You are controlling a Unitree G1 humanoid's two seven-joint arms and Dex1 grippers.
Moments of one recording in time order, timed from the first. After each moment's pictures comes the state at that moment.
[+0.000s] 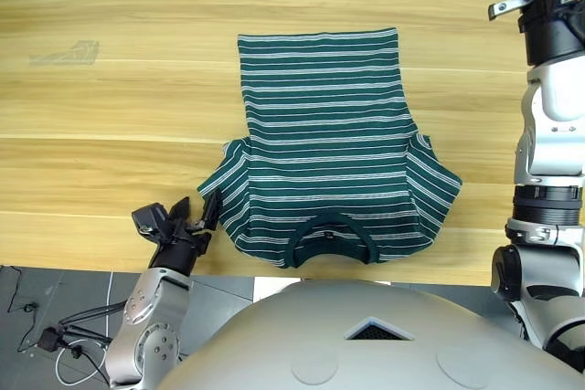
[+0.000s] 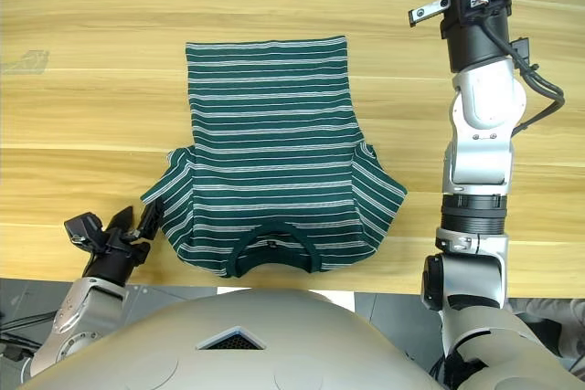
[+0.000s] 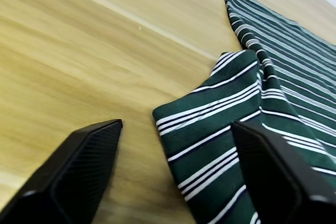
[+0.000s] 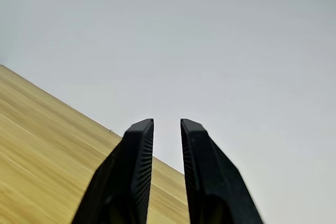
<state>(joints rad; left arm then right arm) 0.82 0.27 0.13 -0.51 -0.71 0.31 -0.10 -0.32 -0.40 -0.06 0.06 -0.06 -0.25 0.18</state>
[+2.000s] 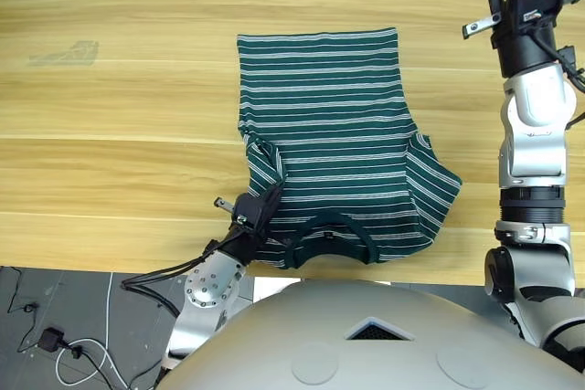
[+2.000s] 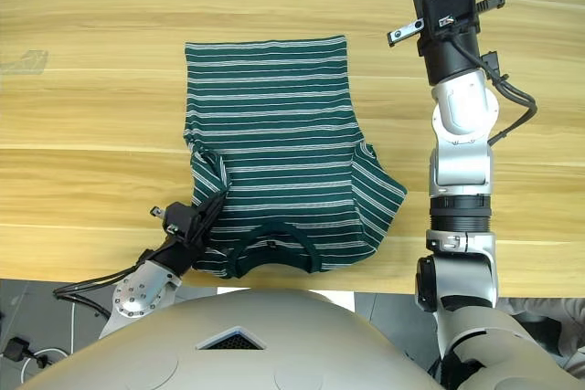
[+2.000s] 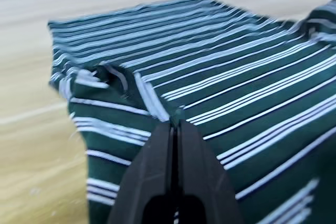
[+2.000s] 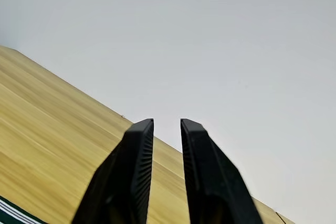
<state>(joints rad) 0.71 0.26 -0.23 -0.46 -0.01 0.08 -0.25 -0.30 -0.37 -0.03 0.15 -0.10 -0.28 0.18</state>
